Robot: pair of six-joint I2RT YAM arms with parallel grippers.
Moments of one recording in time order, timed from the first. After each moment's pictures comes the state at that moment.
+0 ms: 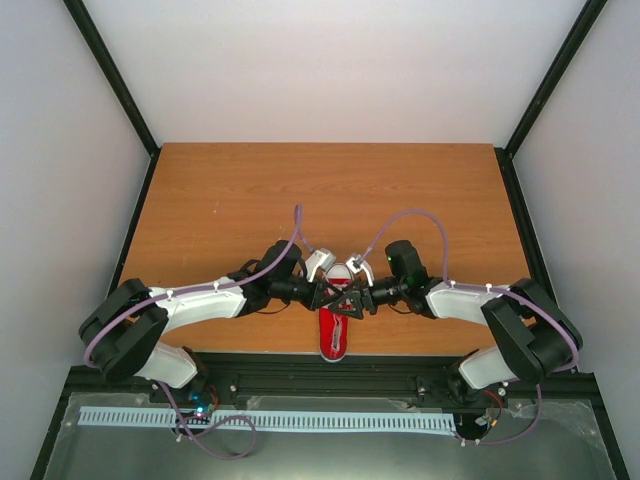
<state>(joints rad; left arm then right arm) -0.82 1.42 0.64 0.16 0.54 -0.49 0.57 1.44 0.47 0.30 -1.04 0.28</state>
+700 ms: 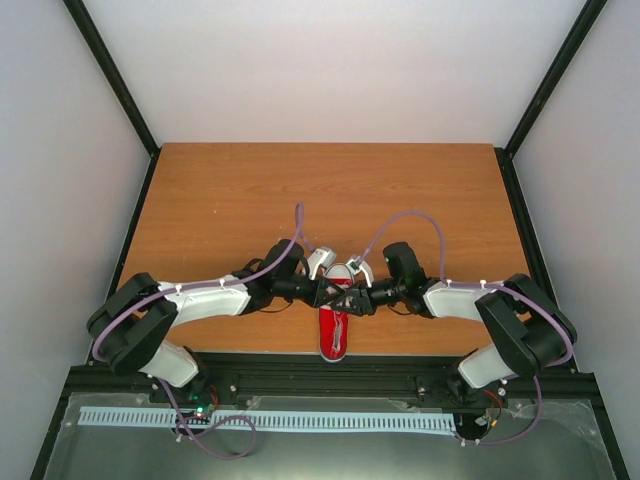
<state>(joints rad) -0.80 1.47 0.65 0.19 0.51 -0.54 0.58 1.48 0.47 0.31 -0.99 0.27</state>
